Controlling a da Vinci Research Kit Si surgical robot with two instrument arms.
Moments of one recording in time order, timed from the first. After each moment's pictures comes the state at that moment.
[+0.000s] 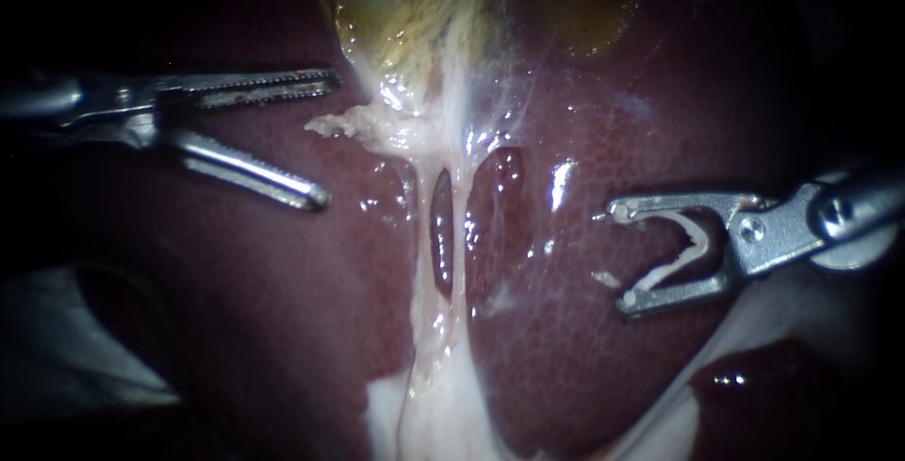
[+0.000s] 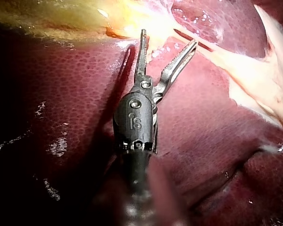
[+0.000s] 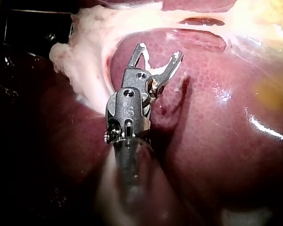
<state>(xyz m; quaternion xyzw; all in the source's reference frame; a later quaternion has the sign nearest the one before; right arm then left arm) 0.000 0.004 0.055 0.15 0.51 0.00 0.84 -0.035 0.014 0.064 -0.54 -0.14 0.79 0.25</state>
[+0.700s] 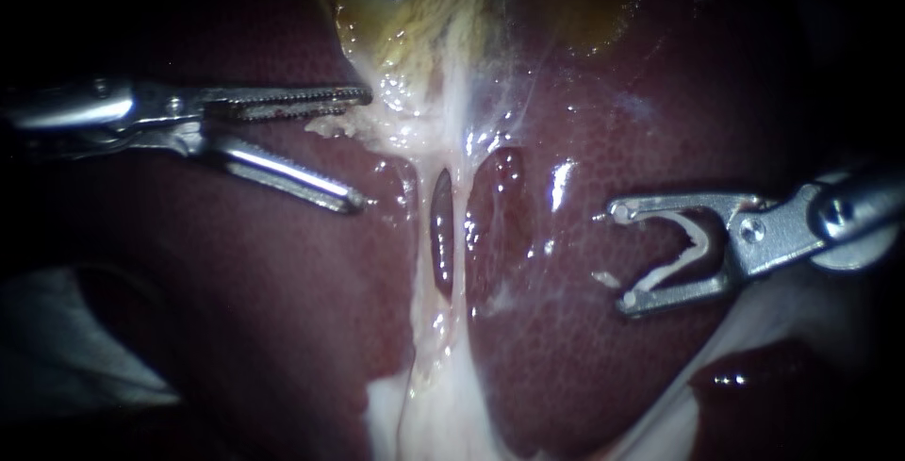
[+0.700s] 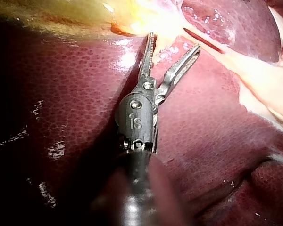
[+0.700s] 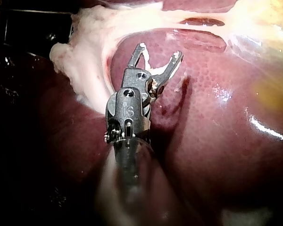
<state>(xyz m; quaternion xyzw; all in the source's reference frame) 0.000 0.004 0.055 0.15 0.51 0.00 0.84 -0.036 0.013 0.069 -0.51 -0.16 0.80 0.27</state>
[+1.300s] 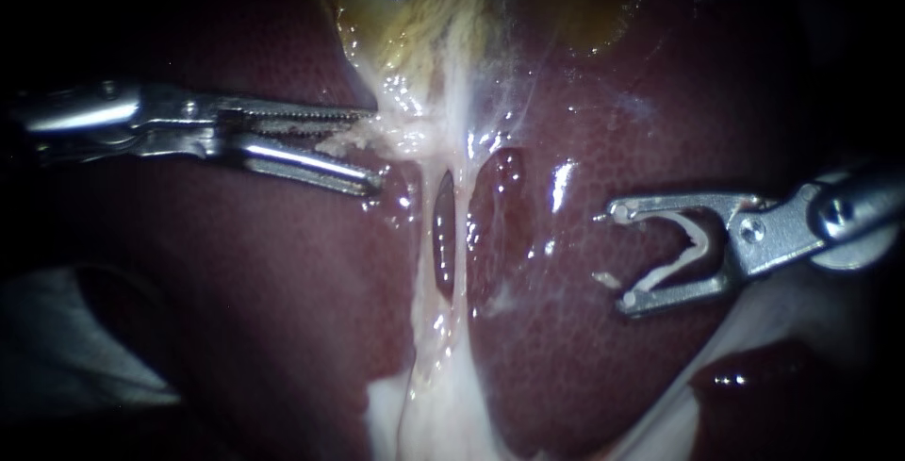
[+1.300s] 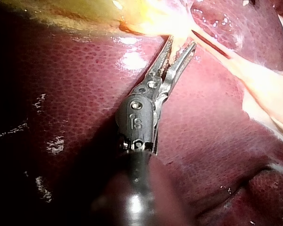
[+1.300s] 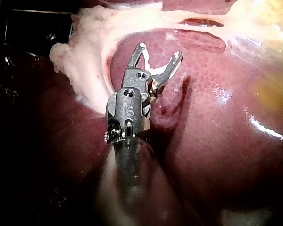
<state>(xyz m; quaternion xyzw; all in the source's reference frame) 0.000 0.004 0.055 0.15 0.51 0.00 0.84 -0.036 0.013 0.070 -0.50 -0.18 0.80 0.29</state>
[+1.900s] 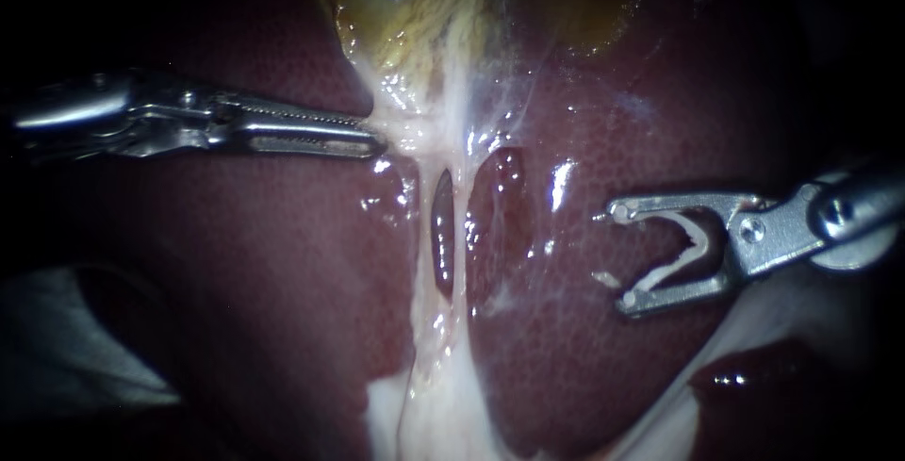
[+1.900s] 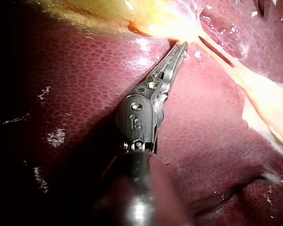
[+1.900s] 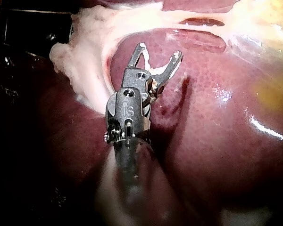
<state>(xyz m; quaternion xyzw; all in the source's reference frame) 0.000 0.004 0.055 0.15 0.51 0.00 0.84 -0.035 0.014 0.069 -0.49 -0.20 0.79 0.32</state>
